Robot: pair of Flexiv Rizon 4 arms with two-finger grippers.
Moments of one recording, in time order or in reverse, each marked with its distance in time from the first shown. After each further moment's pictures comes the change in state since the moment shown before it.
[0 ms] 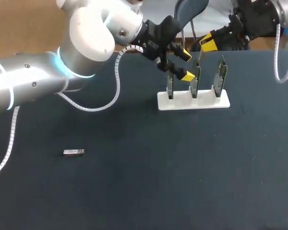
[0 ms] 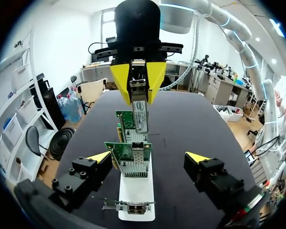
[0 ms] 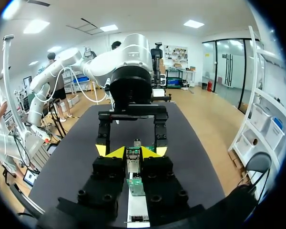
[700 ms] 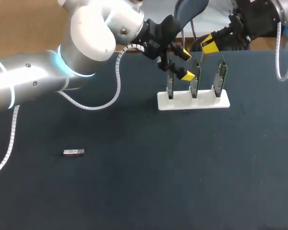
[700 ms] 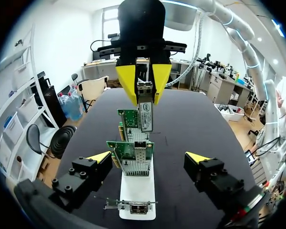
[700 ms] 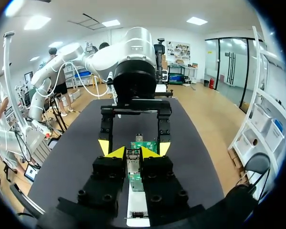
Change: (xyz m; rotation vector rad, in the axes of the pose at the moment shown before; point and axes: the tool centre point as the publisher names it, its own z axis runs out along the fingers) left arm 0.001 0.003 0.000 -0.010 0.019 -0.009; right arm 0.007 0.003 0.000 -0.017 0.060 -0.019
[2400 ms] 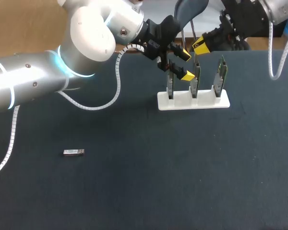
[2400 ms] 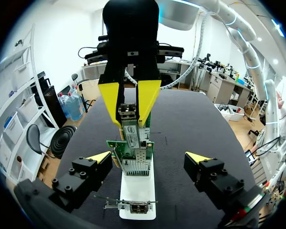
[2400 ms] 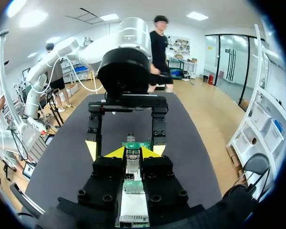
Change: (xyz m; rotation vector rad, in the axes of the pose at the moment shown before) left arm 0.000 0.000 0.000 -0.001 -0.001 0.000; right arm -0.001 -0.016 0.019 0.022 0.042 -0.005
